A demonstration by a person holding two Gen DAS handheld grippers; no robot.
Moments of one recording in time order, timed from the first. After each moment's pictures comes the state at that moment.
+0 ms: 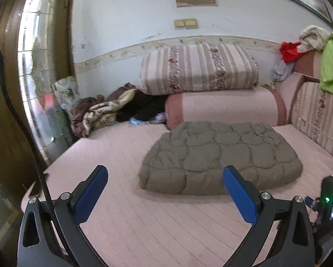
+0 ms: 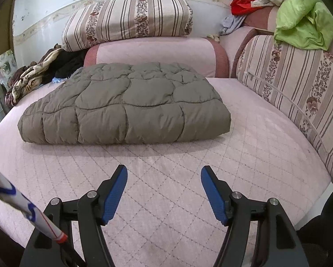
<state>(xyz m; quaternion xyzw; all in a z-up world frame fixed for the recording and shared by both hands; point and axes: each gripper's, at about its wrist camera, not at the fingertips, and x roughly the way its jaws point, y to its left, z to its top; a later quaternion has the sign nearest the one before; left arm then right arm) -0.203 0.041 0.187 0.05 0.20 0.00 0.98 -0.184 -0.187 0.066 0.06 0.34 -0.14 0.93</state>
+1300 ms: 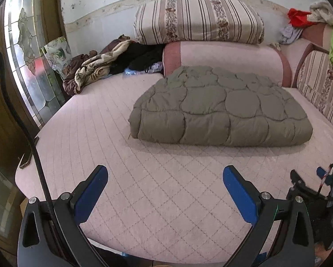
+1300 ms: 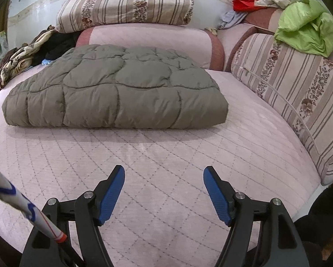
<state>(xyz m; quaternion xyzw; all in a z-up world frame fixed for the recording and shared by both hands) -0.177 0.044 0.116 0.05 0.34 0.01 0.94 -0.173 -0.174 0.047 0.02 0.38 -0.18 0.91</state>
